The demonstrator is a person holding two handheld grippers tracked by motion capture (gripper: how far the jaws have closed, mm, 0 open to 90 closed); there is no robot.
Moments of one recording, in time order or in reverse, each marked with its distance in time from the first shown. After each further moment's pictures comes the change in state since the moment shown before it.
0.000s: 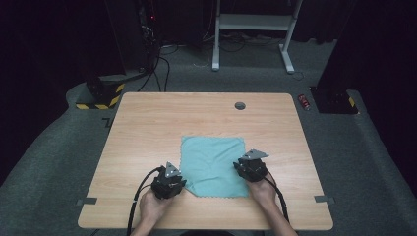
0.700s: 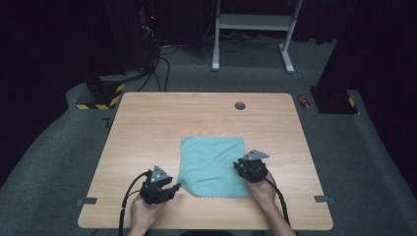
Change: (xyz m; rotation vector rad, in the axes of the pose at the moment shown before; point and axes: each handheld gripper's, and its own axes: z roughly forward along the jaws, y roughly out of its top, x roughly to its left) left arm 0.003 -0.013 -0.028 -0.075 -0.017 -0.080; right arm 0.000 -0.002 0.000 -0.012 0.002 0.011
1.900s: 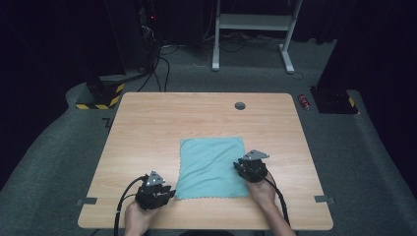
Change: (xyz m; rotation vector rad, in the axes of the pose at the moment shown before) left arm 0.006 -0.014 -0.010 0.041 -0.053 -0.006; right arm 0.000 0.000 0.000 0.001 -0.001 0.001
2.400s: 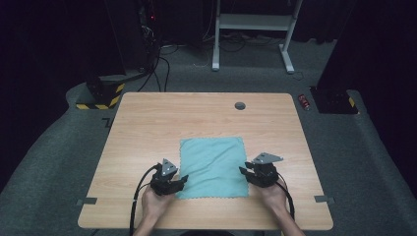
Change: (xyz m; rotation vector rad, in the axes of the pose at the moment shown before) left arm 0.003 0.027 0.049 -0.094 0.126 0.035; right arm -0.005 -0.008 -0.050 -0.017 0.080 -0.002
